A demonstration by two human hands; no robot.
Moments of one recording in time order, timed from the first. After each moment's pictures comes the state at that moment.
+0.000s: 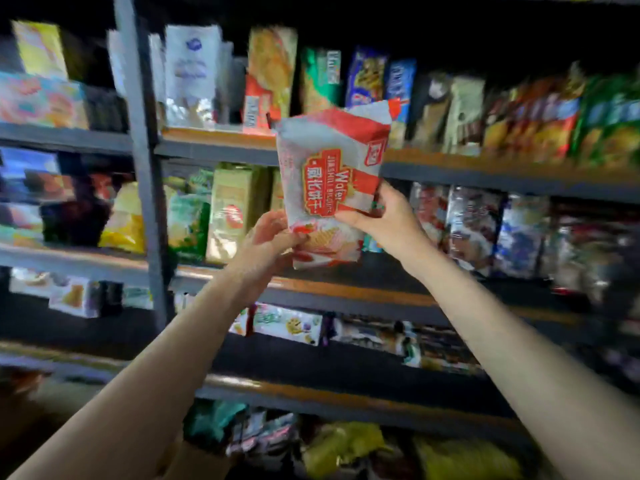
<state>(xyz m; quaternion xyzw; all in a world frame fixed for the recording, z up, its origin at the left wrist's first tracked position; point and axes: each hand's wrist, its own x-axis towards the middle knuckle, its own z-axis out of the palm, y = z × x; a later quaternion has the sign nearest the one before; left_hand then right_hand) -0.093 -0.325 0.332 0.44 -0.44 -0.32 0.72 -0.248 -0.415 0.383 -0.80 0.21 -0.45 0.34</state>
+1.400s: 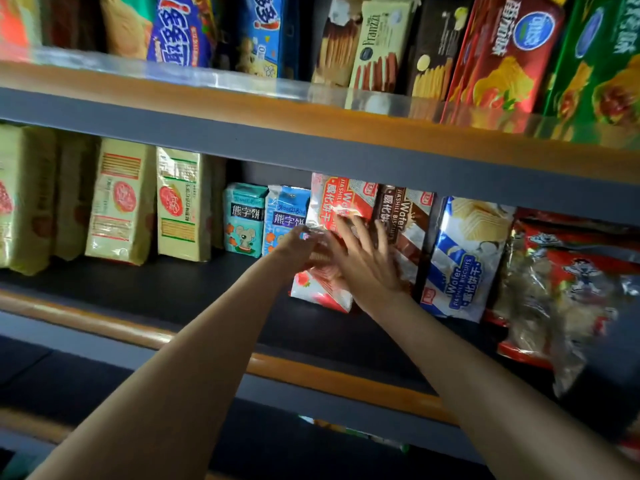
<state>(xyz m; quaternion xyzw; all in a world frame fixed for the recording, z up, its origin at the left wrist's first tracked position) -0.234 -0.705 0.305 0.69 -0.38 -0.26 0.56 -0.350 -0.775 0.275 -0.86 0.26 -0.30 -0.32</state>
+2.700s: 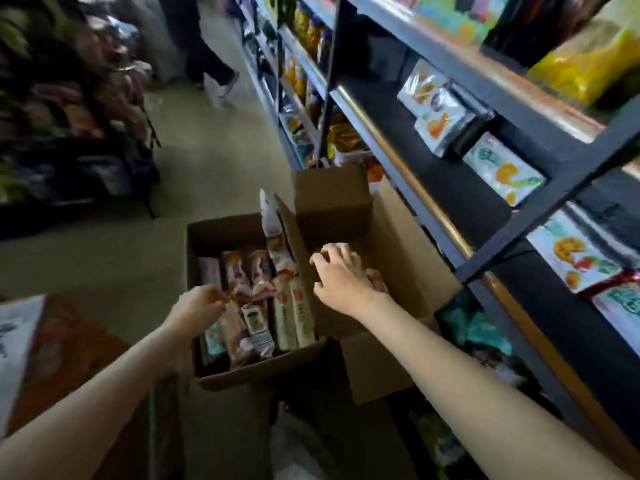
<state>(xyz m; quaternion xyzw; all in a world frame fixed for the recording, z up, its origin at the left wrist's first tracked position) 0.019 0.101 0.009 0.91 0.21 -0.15 0.33 0.076 -0.127 0.043 -0.97 -0.23 0.09 0.04</state>
